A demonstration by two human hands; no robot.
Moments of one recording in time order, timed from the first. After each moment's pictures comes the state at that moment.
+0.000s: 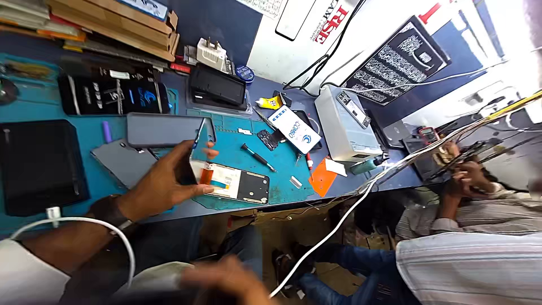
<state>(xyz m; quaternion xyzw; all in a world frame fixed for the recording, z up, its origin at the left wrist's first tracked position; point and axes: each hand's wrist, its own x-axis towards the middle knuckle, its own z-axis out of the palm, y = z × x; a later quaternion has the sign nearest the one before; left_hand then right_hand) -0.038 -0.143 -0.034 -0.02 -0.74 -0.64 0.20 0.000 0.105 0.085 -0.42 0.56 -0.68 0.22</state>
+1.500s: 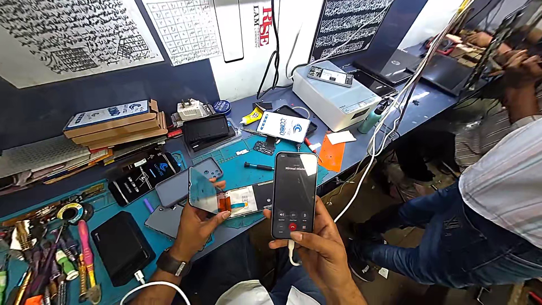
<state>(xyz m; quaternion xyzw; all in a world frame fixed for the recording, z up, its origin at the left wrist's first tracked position) -0.032 -0.150 -0.048 -0.03 -0.71 -0.68 0.18 -0.059 0.134 0.010 -0.17 0.29 -0.92 0.20</state>
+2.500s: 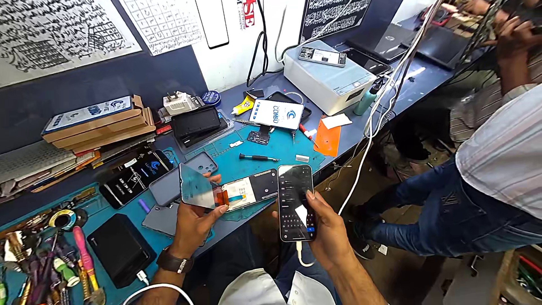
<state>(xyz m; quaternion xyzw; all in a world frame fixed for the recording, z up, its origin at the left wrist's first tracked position) -0.032 -0.149 -0.046 -0.04 -0.71 -0.68 0.18 -0.059 0.142 0.004 0.06 0.43 -0.87 0.21</state>
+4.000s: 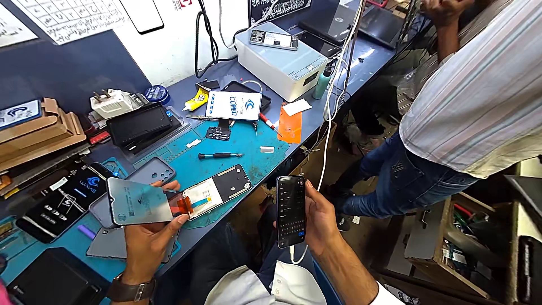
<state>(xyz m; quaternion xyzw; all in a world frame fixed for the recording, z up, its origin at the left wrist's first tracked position) -0.032 -0.153 -0.045 -0.04 -0.73 -0.66 0.18 -0.059 0.194 -0.022 0.15 0.42 -0.88 0.19</state>
